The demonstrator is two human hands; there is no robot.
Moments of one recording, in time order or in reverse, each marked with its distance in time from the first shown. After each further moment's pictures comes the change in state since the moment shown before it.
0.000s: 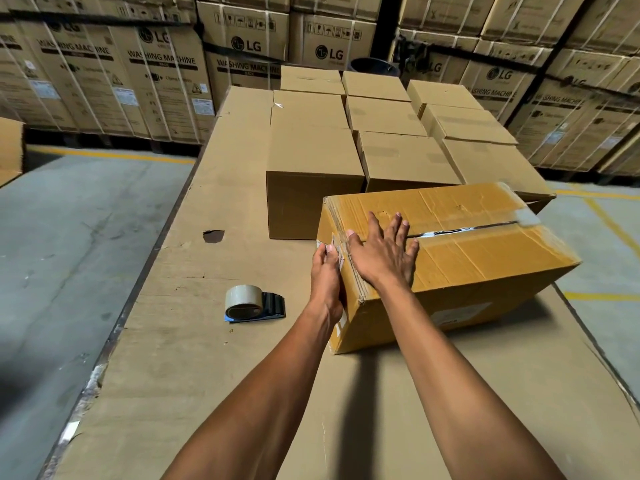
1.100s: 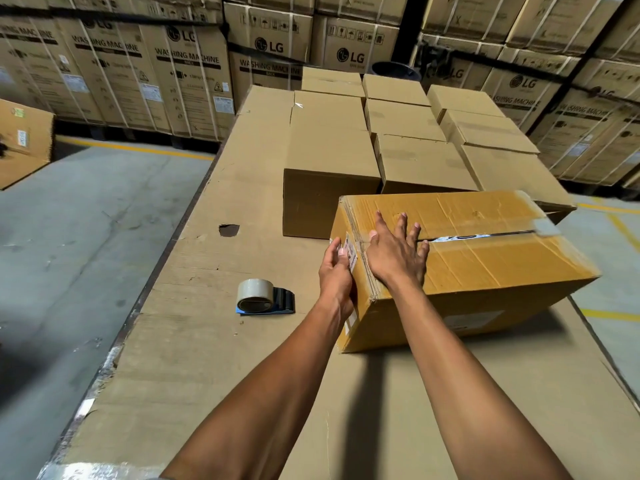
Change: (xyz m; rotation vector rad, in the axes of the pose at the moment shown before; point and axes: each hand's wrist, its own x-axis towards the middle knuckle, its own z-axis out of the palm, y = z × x) left_hand -0.014 0.010 0.003 -0.057 0.117 0.025; right_hand -0.001 -0.003 -0.004 -0.029 -0.021 -0.061
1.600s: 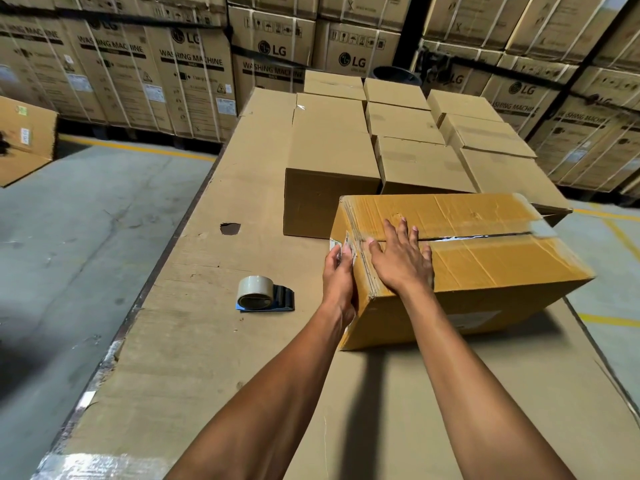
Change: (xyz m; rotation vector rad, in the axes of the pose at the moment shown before) left_hand -0.012 -0.013 -0.004 0.015 -0.051 0.002; right_hand -0.011 0.021 -0.004 0.005 -0.036 -0.069
